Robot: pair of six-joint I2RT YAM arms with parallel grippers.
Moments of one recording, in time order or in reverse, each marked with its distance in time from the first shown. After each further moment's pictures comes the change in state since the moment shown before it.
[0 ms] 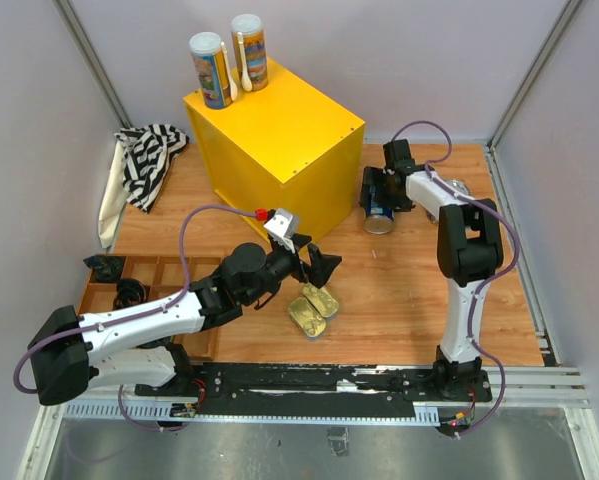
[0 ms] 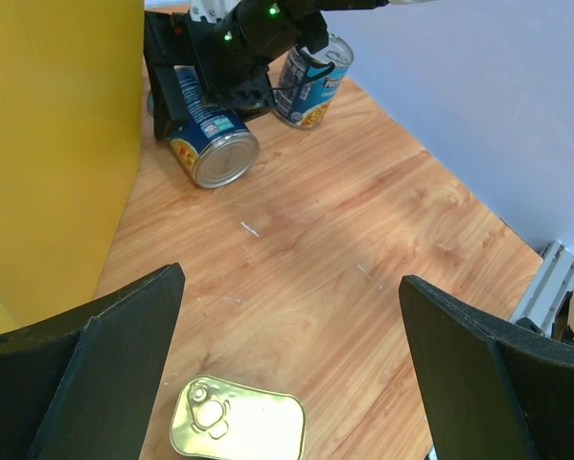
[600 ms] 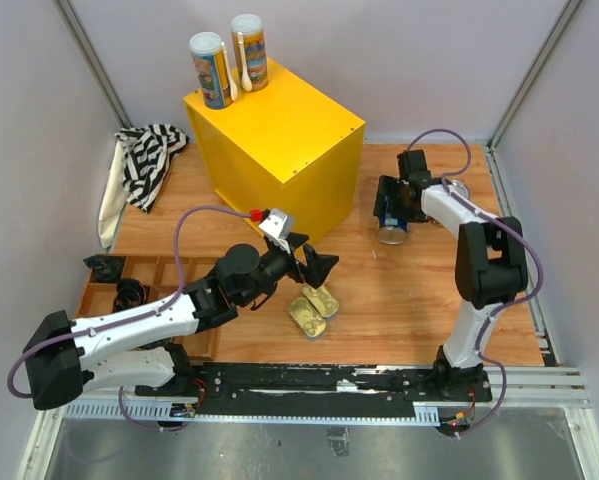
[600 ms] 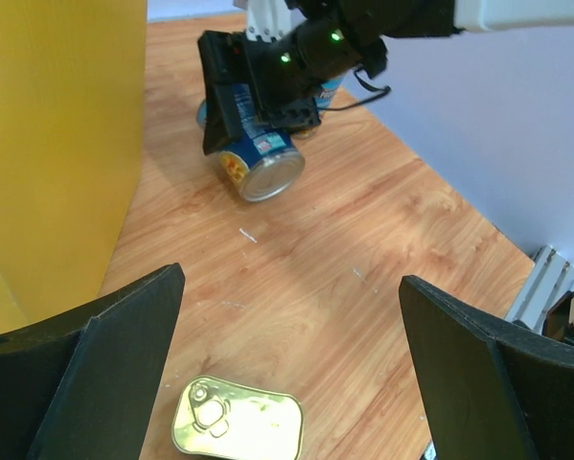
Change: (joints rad) left arm 0.000 -0.034 -0.010 -0.011 0.001 0.007; right arm -0.024 -0.175 -0.201 0.021 0.034 0.005
